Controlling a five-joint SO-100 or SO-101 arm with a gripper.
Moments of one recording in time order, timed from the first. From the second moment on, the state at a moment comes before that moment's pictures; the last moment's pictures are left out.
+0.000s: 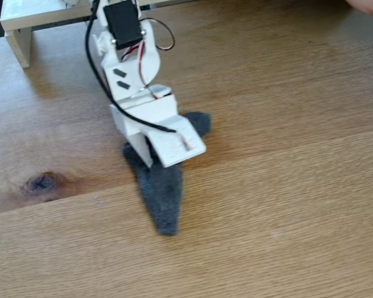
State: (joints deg) arm -4.5 42.4 73.7 41.0 -1.8
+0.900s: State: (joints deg) arm -19.2 55.3 97.2 41.7 3.0
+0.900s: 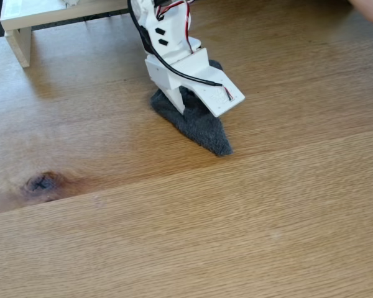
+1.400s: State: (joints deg) arm -1.1 65.4 89.7 47.1 -2.8
